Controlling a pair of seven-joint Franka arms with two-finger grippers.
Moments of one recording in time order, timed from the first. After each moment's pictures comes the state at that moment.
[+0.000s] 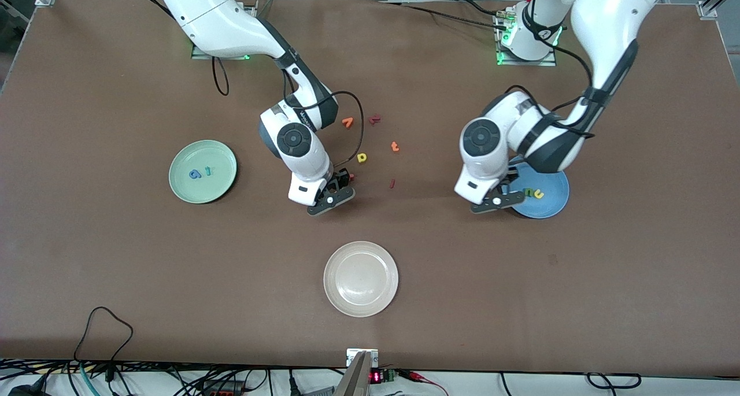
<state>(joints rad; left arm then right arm) 0.16 0.55 -0.64 -1.84 0.65 1.94 -0.97 0.53 0.72 0.10 -1.69 -0.02 2.47 0.15</state>
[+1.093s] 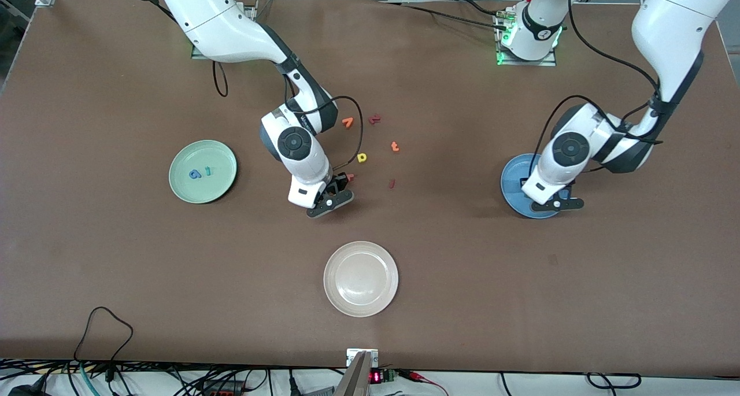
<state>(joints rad) 0.56 0.53 -0.65 -2.14 0.76 2.33 -0.69 0.54 0.74 0.09 -1.68 -0.02 2.50 0.15</state>
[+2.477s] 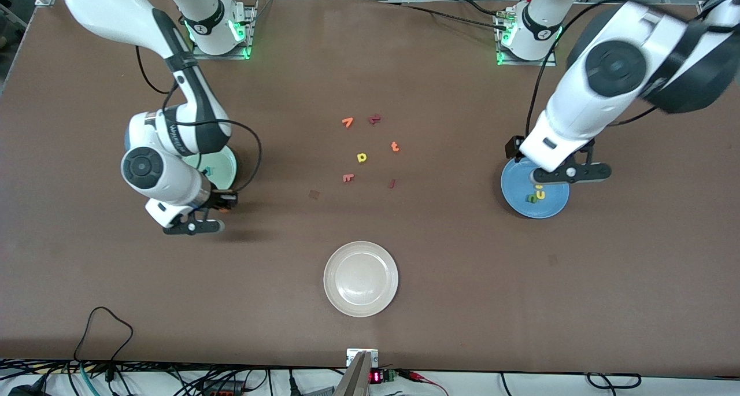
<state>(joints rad) 0.68 0.44 -1.24 -1.54 0.43 1.57 -0.64 0.20 0.46 0.00 -1.87 -0.02 2.19 0.18</state>
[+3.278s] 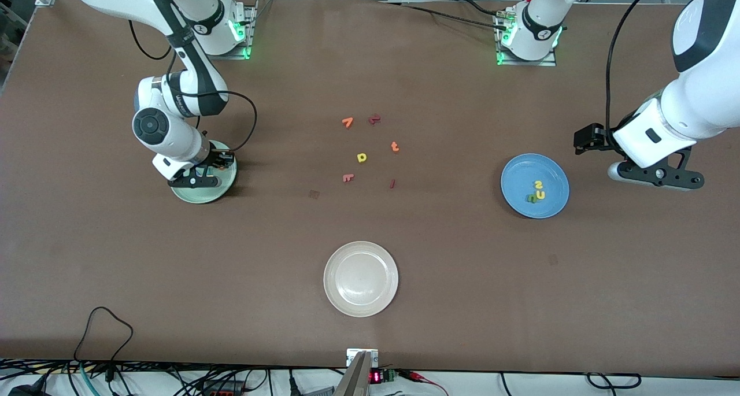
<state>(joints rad) 0.18 0.20 -0.35 -1.49 0.10 1.54 0.00 0.18 0.29 0.01 -2.28 -0.02 2.42 0.18</state>
